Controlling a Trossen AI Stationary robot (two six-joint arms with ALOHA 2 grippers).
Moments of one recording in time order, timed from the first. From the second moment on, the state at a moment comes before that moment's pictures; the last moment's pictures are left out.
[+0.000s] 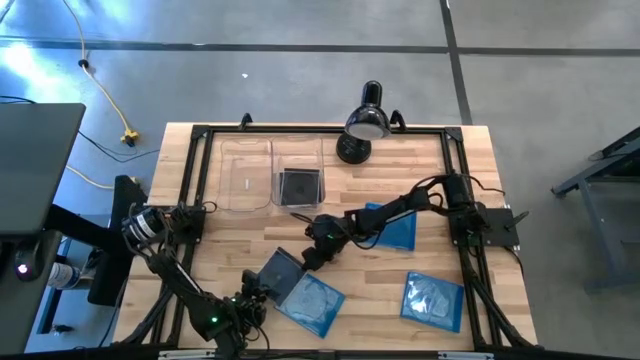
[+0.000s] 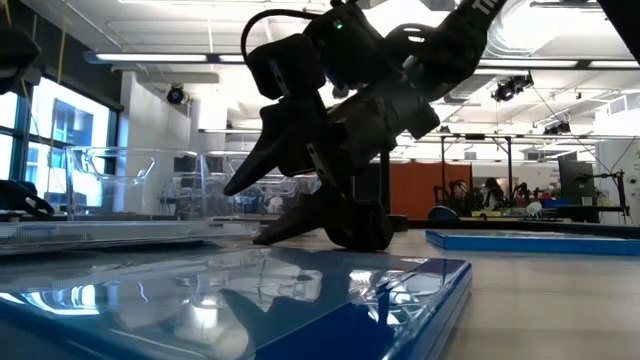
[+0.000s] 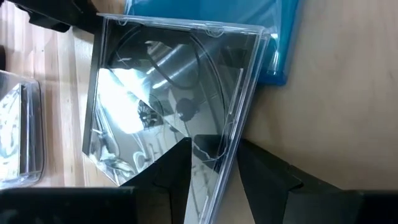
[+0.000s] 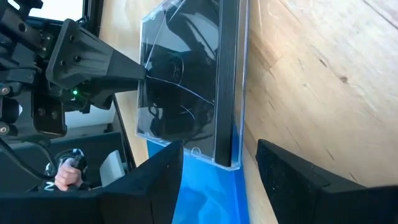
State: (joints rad) left arm -0.98 1.94 1.13 -0.68 -0.75 -0.58; right arm 0.12 2.13 1.19 0.25 -0.42 1.12
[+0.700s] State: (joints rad) left arm -0.95 1.94 1.13 -0.65 -0.76 -0.50; right arm 0.12 2.13 1.19 0.32 -0.35 1.03
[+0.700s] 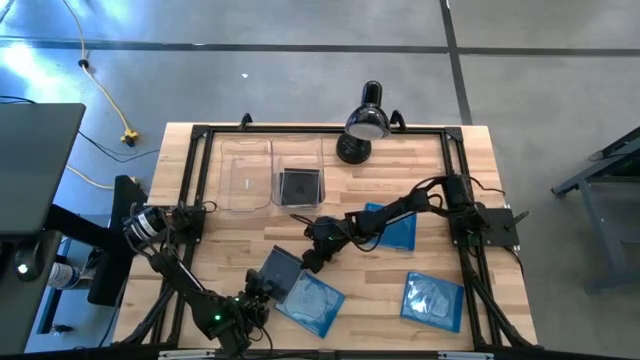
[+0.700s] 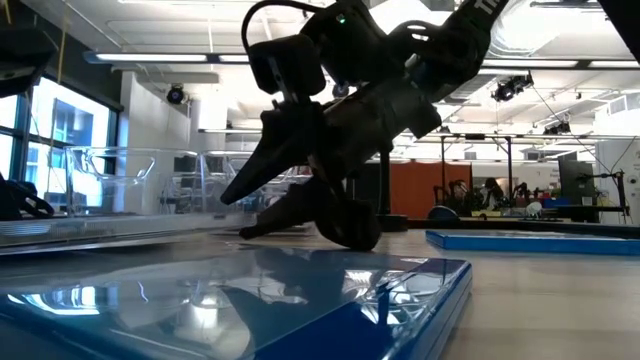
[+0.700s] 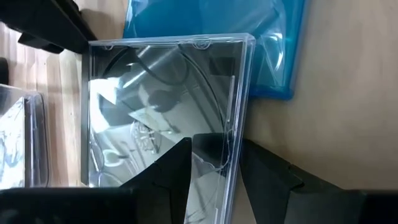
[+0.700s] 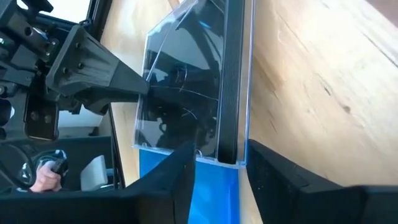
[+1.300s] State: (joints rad) left arm -0.96 1.94 1.13 -0.65 -0.76 -0.50; right arm 0.12 2.13 1.19 0.37 -0.35 0.98
